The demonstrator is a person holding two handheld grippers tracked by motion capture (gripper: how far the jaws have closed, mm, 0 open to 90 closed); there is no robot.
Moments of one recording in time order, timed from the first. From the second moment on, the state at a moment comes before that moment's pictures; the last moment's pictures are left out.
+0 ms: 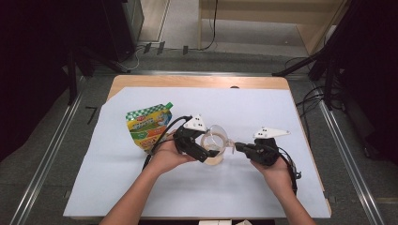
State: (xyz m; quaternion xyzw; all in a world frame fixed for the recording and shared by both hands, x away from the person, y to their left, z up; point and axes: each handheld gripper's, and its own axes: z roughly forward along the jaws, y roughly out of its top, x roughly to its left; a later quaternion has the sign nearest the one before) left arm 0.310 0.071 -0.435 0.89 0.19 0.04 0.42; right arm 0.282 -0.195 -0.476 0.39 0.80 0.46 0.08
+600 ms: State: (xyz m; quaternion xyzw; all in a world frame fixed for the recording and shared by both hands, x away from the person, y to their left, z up) left arm 0.302 0.069 -0.412 0.86 0.19 -0.01 0.46; right arm 0.281 -0.195 -0.477 0.39 0.80 0.45 0.08
